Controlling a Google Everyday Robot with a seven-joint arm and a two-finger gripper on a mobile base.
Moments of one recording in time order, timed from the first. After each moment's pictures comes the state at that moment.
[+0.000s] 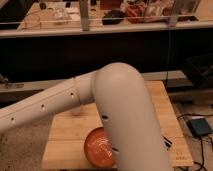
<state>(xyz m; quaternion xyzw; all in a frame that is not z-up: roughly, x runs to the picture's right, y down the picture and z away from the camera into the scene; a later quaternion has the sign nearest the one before) -0.469 0.215 0.568 -0.13 -0.38 -0.43 0.81</state>
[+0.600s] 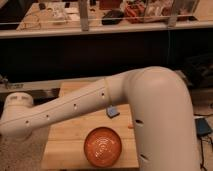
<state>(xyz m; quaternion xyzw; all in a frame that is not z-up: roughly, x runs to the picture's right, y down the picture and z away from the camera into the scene) -0.364 0.209 0.617 -0.14 -0.34 -0.43 0.82</state>
